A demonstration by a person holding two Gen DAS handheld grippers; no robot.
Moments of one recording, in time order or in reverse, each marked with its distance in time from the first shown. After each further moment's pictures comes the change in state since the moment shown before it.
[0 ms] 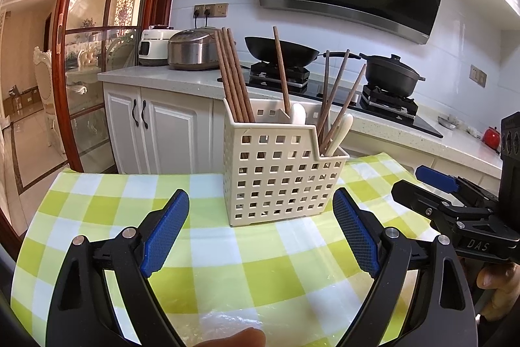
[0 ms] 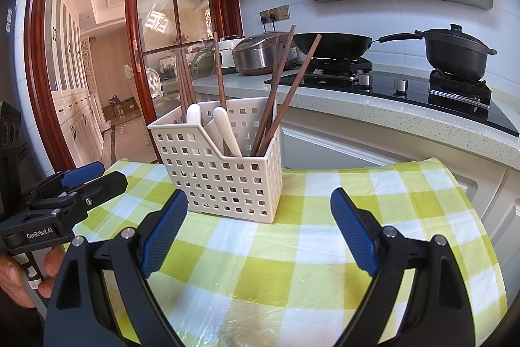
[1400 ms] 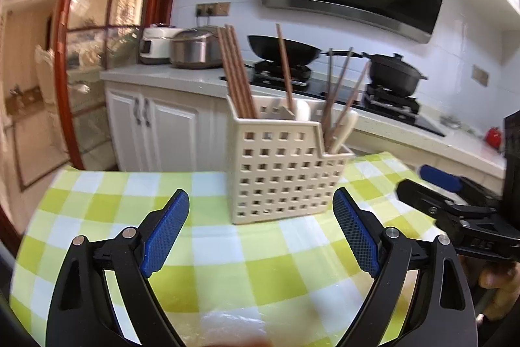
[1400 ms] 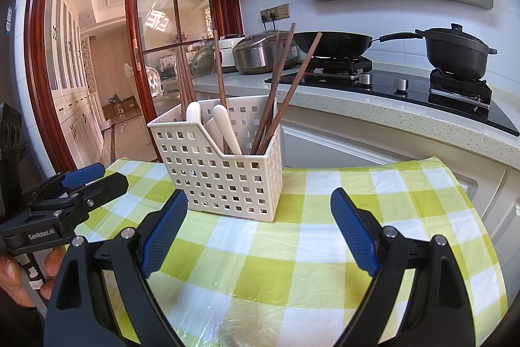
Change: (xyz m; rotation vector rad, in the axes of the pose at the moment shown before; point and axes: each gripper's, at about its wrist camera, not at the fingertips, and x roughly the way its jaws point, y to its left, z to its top) left arm 0.001 0.001 -0.001 0.004 -0.001 0.035; right arm 0.002 -0.001 -0.002 -0.002 0.004 0.003
